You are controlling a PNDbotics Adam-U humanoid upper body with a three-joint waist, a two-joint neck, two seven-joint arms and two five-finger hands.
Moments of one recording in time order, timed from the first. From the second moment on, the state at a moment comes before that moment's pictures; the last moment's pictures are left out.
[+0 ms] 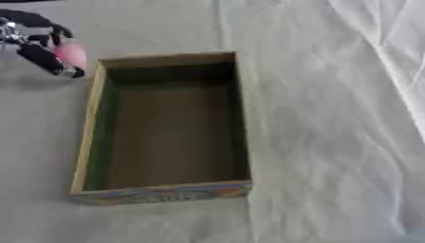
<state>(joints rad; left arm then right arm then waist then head) -0.99 0.64 -0.08 -1.04 -1.17 -0.08 -0.79 -0.32 -0.58 -0.15 -1.99 -0.16 -0.22 -0.41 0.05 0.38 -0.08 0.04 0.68</state>
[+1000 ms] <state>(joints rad) -1.00 0.61 -0.08 -1.01 -1.31 -0.09 -0.74 -0.32 -0.58 -0.15 -1.99 -0.16 -0.22 -0.40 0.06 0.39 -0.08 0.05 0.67</state>
